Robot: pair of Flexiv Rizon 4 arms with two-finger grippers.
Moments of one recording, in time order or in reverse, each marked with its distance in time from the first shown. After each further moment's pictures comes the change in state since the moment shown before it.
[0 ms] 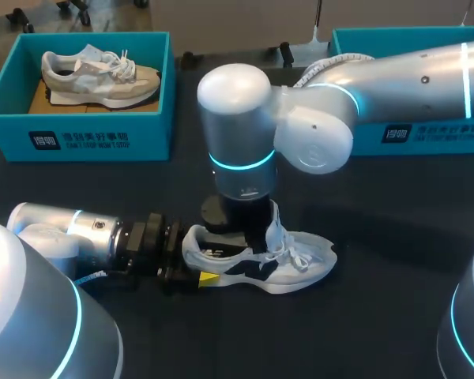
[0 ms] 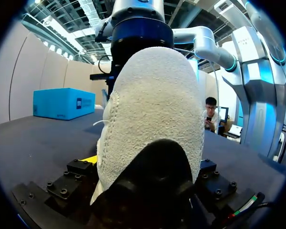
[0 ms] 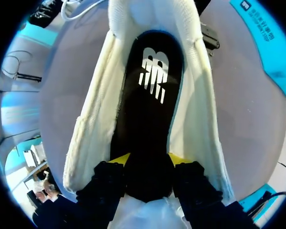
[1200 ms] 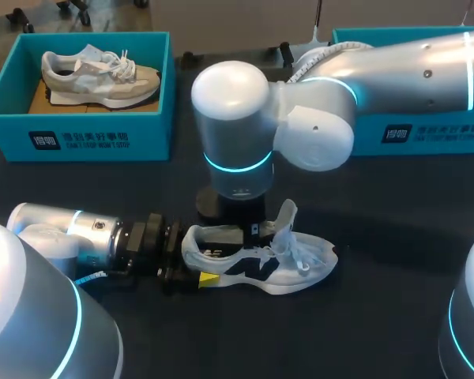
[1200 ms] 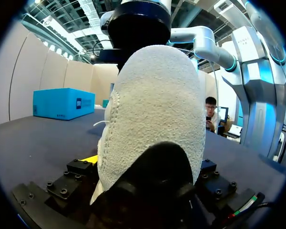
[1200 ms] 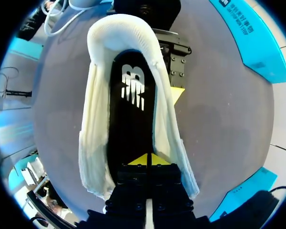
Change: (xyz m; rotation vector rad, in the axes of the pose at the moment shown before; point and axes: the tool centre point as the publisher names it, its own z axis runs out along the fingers) left arm 0.001 0.000 0.000 0.000 0.001 0.000; right arm -0.010 0.004 -0.024 -0.010 -0.128 0.128
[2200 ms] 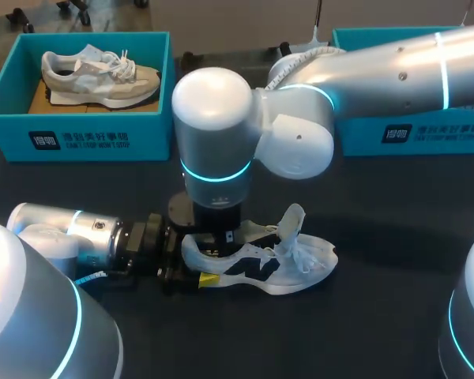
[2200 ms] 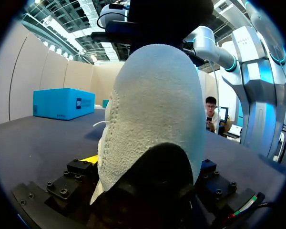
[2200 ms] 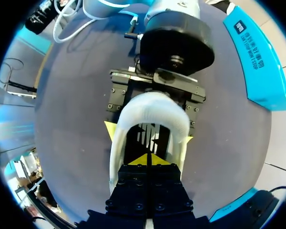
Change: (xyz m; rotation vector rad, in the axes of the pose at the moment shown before) left arm 0.000 0.000 0.000 0.000 0.000 0.000; right arm 0.015 0.056 -0.009 -0.091 -0.025 -0.100
